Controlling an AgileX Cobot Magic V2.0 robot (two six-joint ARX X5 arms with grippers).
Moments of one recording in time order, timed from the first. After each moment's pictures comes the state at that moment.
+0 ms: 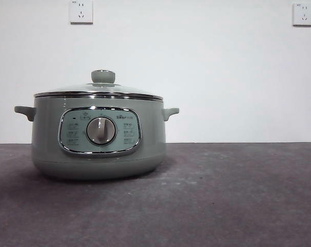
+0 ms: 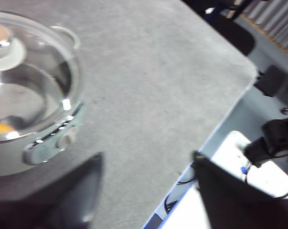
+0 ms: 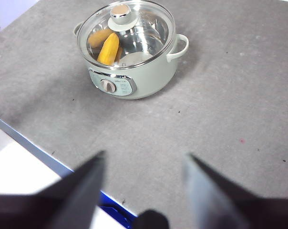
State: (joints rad) left arm -0.35 0.86 1.22 -1.01 0.57 -0.01; right arm 0.72 0.82 1.55 -1.36 0.03 0.14
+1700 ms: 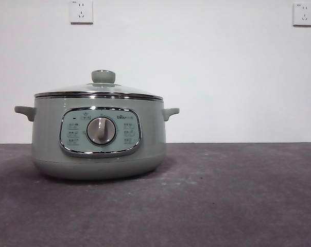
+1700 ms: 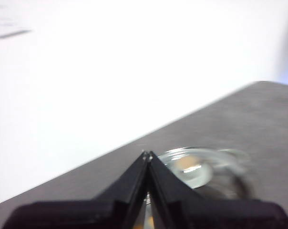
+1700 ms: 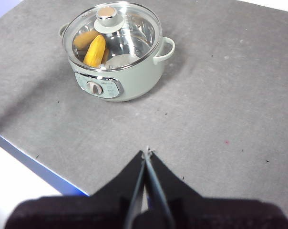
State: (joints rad) left arm -0.04 0.59 0.91 -0.36 0.31 0.23; right arm 0.72 0.82 1.55 -1.36 0.08 0.13
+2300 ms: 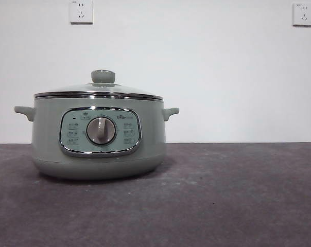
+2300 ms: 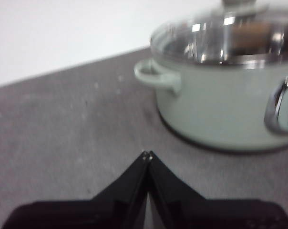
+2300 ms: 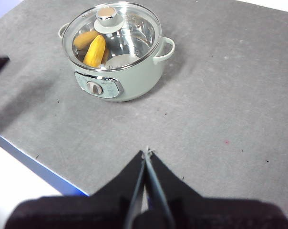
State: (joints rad) left arm 0.08 0.13 0.11 -0.19 0.21 0.22; right arm 0.72 0.82 1.55 -1.36 0.08 0.13
